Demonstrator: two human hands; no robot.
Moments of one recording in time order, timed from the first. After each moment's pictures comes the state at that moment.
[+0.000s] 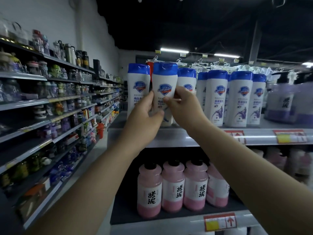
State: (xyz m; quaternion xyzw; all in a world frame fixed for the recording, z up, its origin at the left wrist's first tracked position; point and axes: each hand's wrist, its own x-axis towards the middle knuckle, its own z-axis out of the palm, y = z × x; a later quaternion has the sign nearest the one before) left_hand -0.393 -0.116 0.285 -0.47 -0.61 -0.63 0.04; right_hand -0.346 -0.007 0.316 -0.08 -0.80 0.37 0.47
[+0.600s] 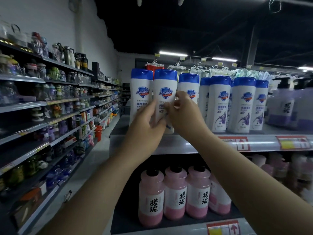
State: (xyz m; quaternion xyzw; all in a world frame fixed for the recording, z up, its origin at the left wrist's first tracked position) left_hand -0.405 -0.118 0.275 -0.46 -0.61 -0.64 0.06; right_hand -0.355 -0.008 0.313 -0.11 -0.83 0.29 0.47
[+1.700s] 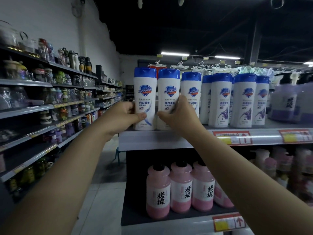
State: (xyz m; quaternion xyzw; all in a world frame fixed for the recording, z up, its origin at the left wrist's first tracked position) left_hand -0.461 -0.162 0.305 -0.43 -0.71 -0.55 -0.03; right_hand -0.358 -0.020 0.302 -0.12 -0.82 0.34 0.43
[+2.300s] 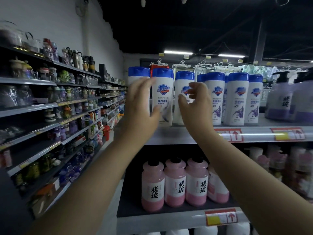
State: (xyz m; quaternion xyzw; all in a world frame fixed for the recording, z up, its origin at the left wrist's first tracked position) left_hand -0.395 -0.127 0.287 -0.46 -0.63 -0.49 0.38; right_hand -0.329 0.004 0.303 -0.12 -0.73 0.27 0.61
